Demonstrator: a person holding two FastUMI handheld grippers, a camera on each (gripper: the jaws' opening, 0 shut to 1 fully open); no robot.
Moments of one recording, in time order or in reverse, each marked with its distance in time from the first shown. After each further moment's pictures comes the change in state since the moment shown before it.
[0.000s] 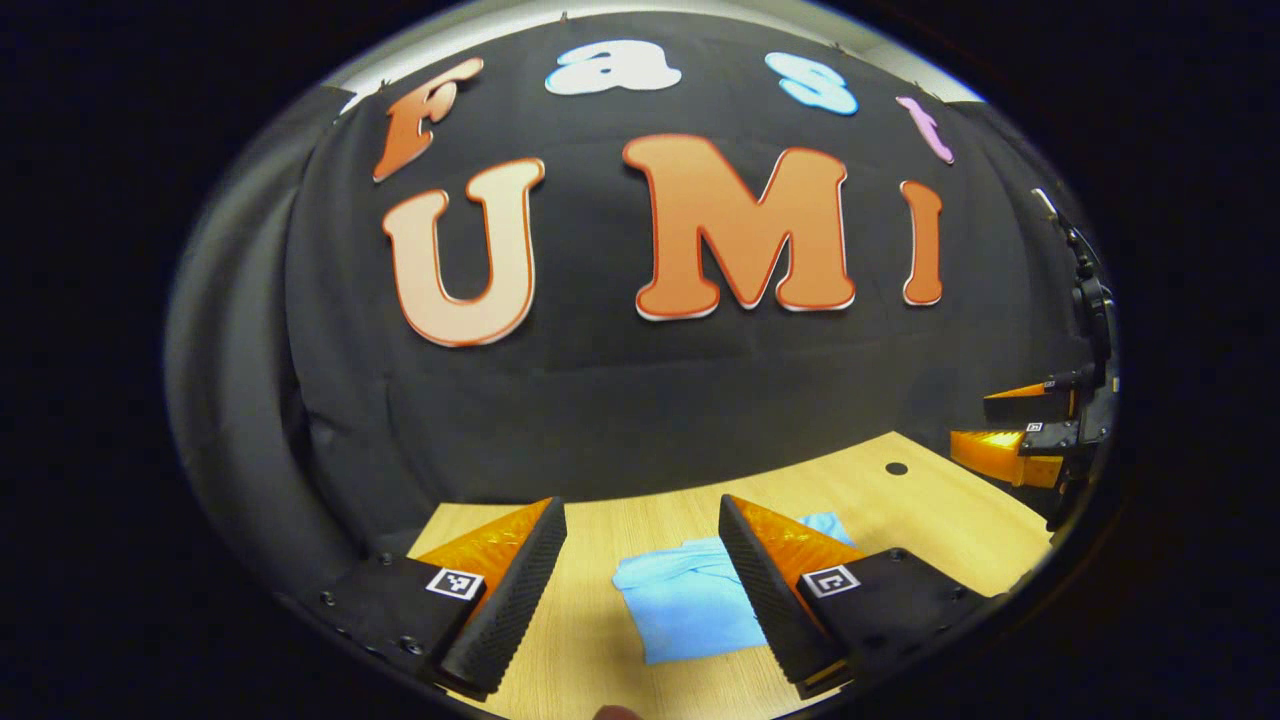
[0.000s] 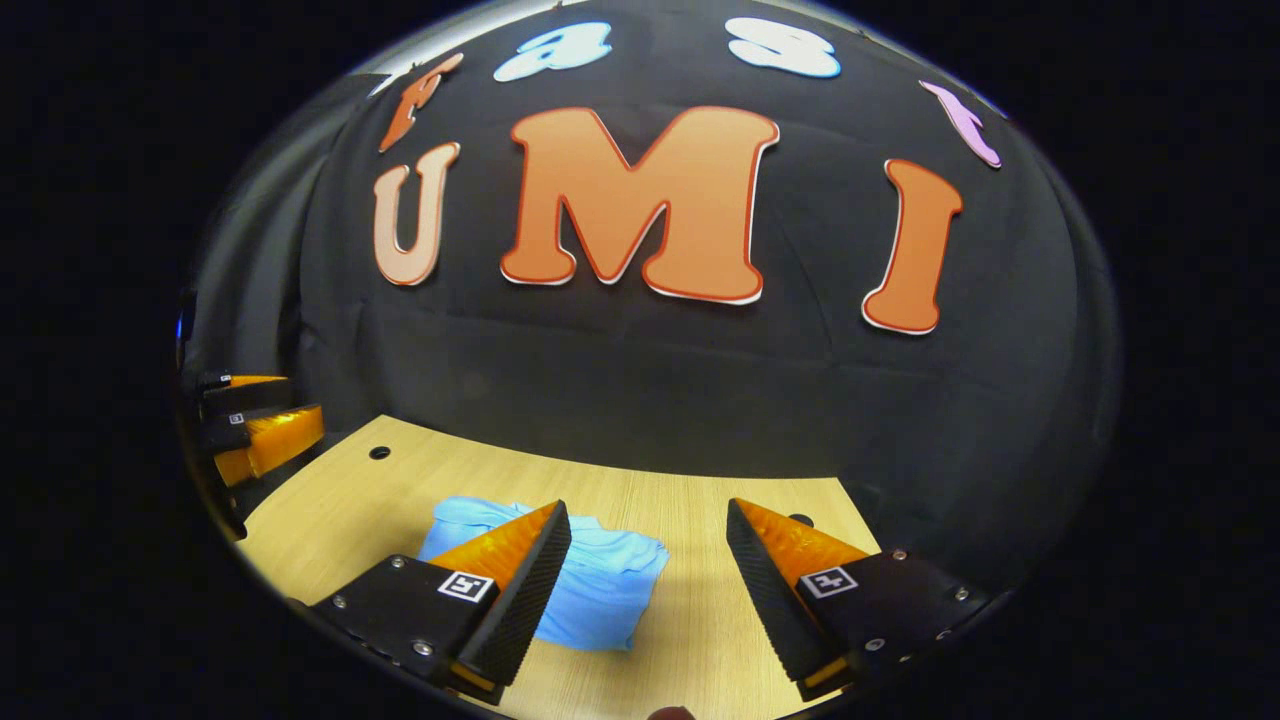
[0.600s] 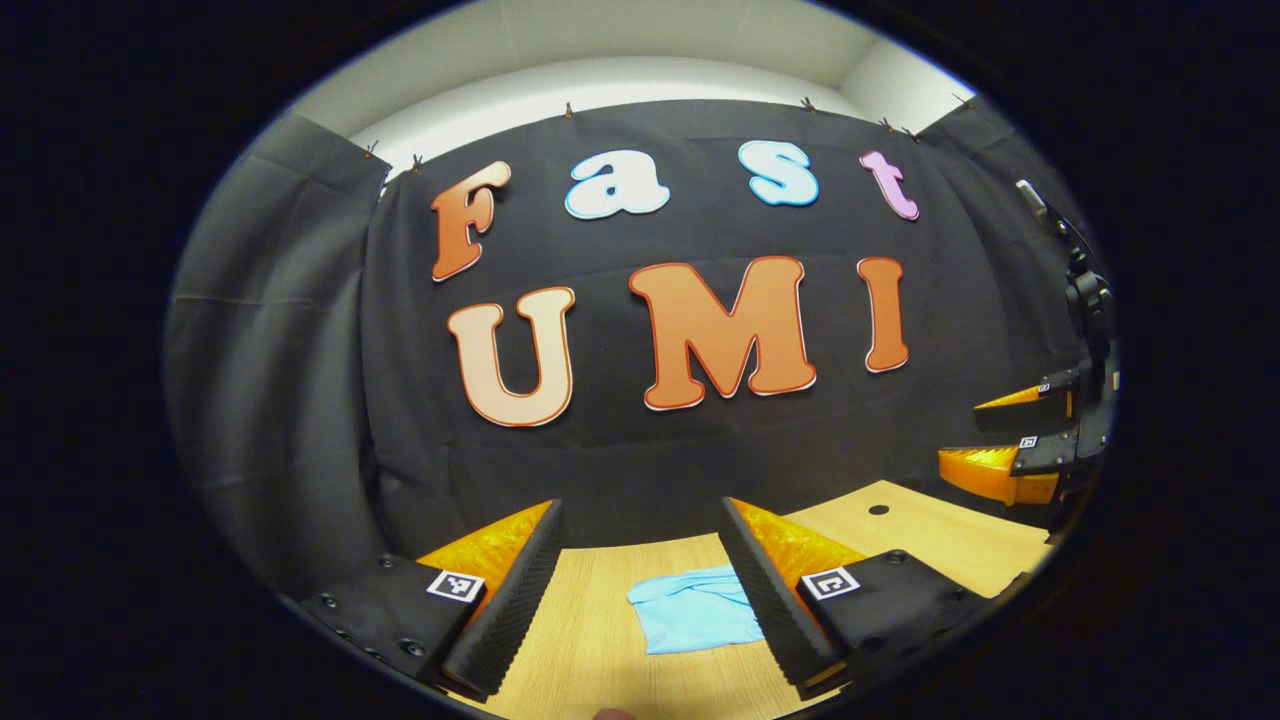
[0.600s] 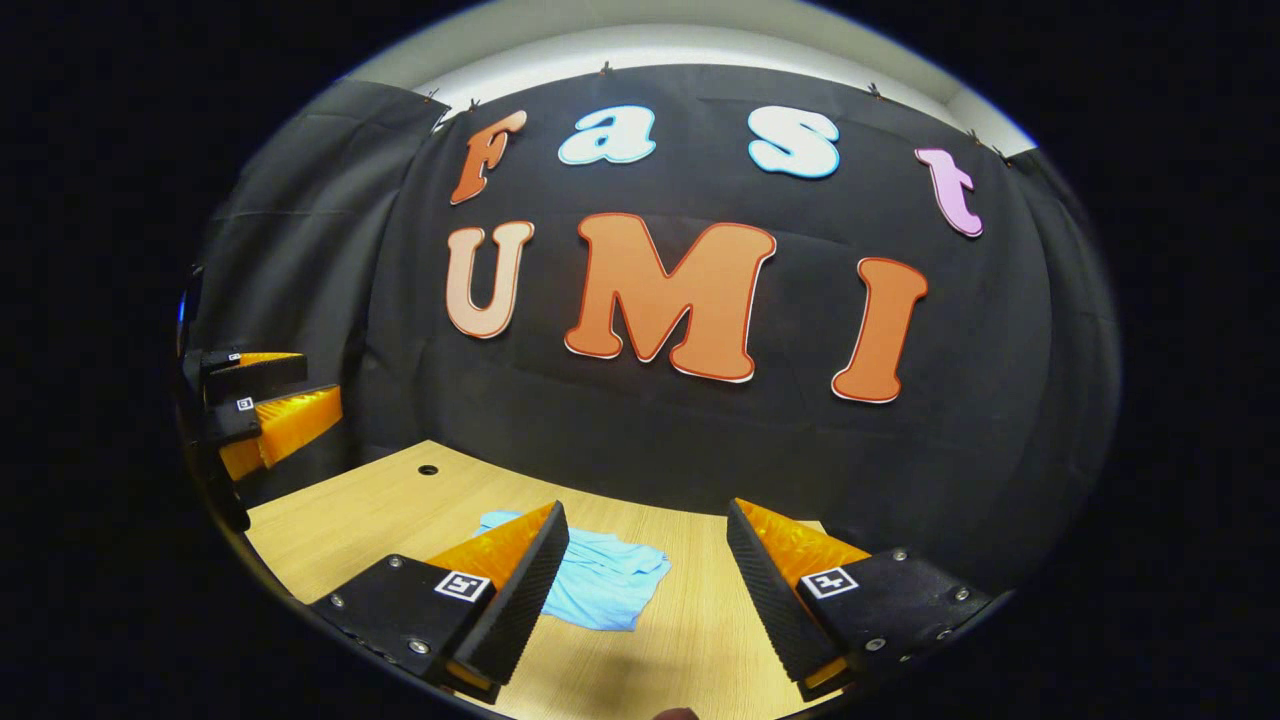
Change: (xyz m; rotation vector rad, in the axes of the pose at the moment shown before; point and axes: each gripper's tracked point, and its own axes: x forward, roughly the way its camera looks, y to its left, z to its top) left arm -0.137 -0.029 0.039 0.013 -0.229 0.077; right arm -0.138 0.014 0.005 -0.049 -0.214 0.029
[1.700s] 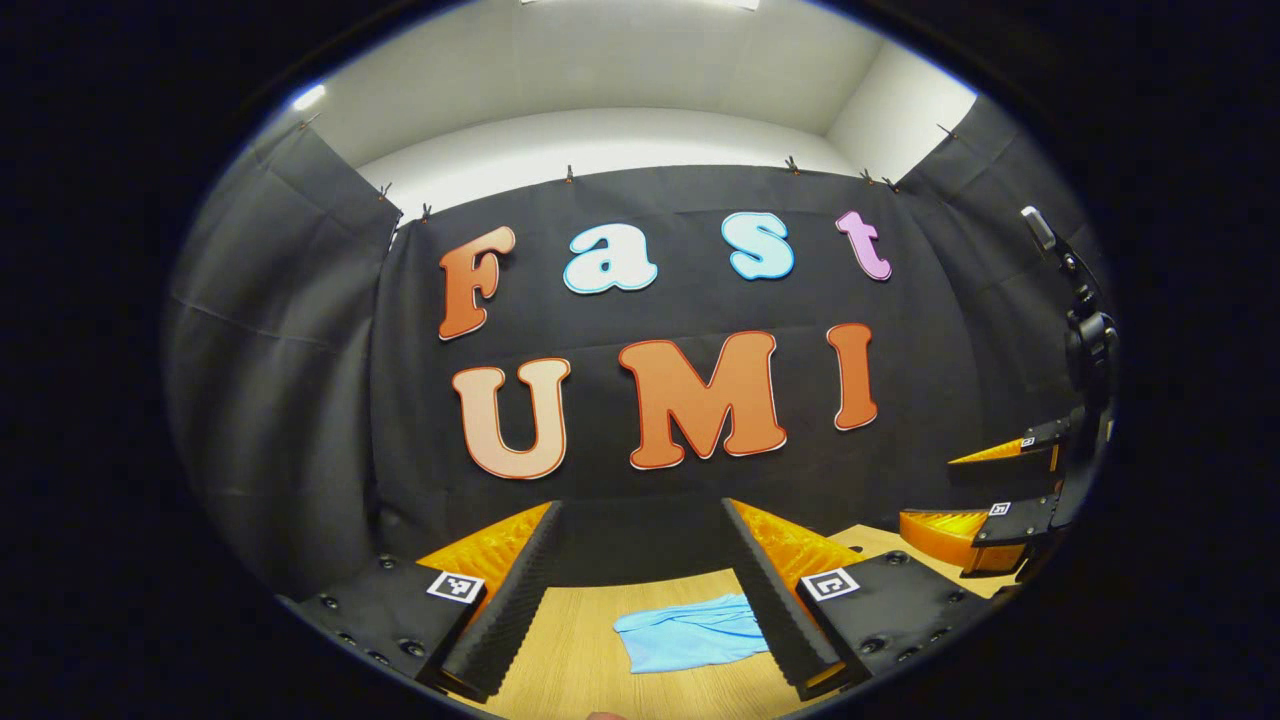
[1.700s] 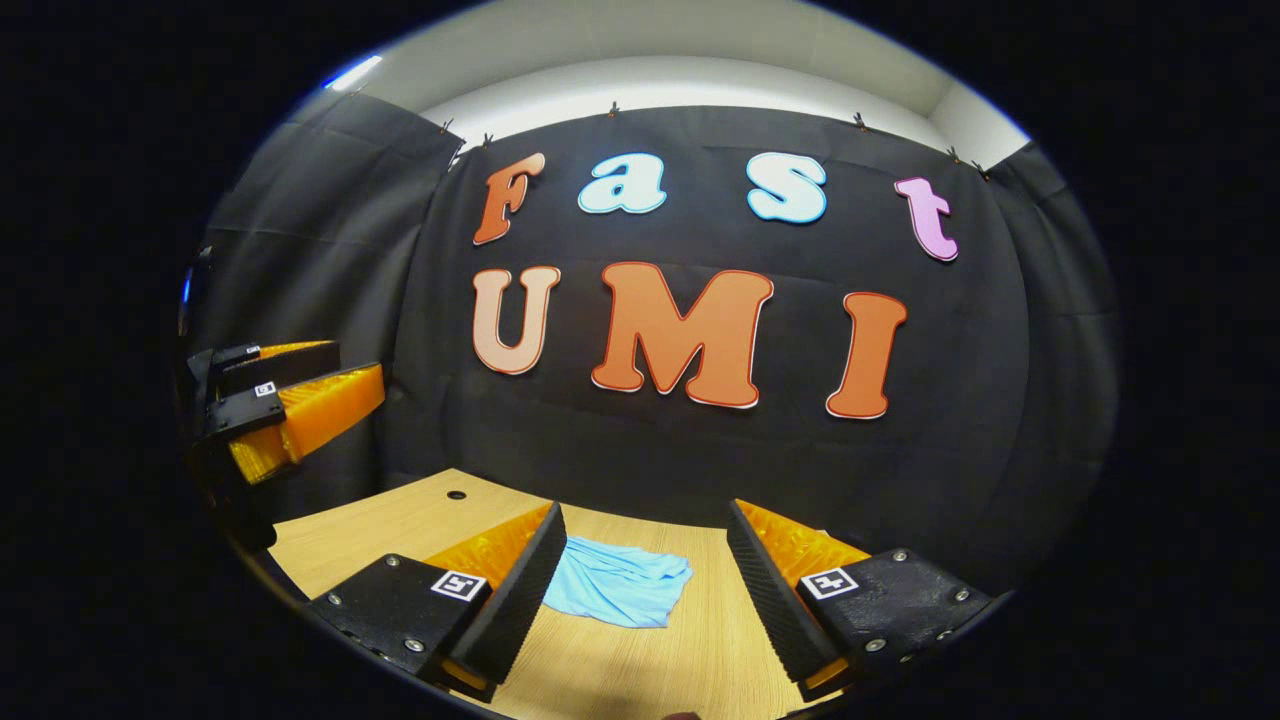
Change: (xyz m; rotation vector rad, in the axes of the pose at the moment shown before) left arm -0.105 0.001 0.036 -0.021 -0.185 -0.037; right arm -0.065 0.038 0.003 0.019 -0.096 -0.037
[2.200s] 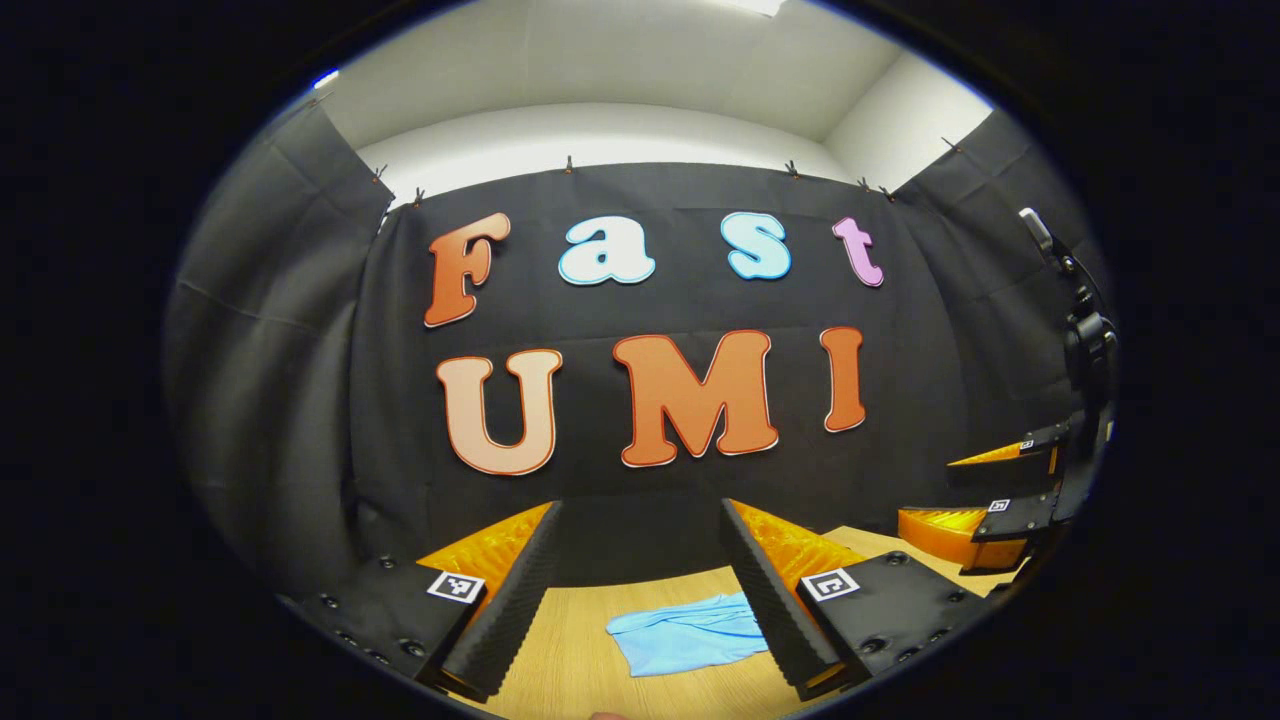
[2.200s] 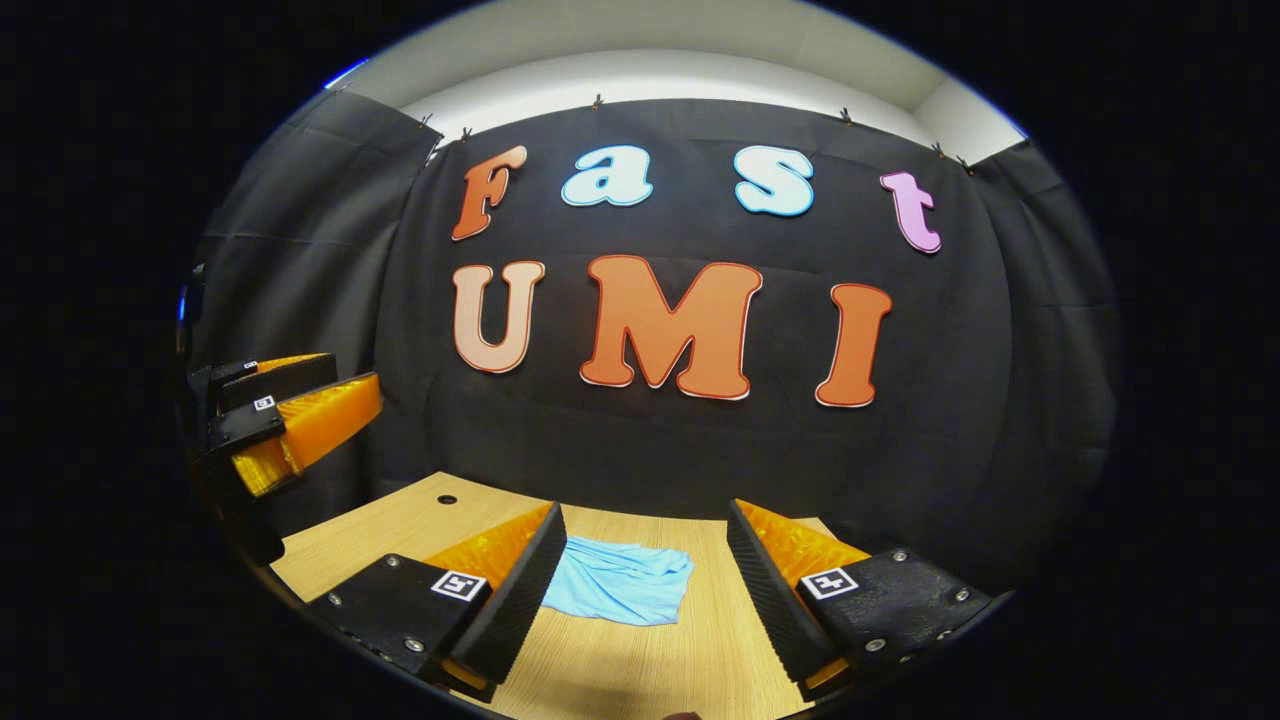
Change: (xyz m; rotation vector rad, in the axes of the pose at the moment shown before) left arm 0.012 0.024 -0.012 -0.021 0.016 -0.064; right arm 0.006 0.014 0.007 0.037 0.021 -0.062
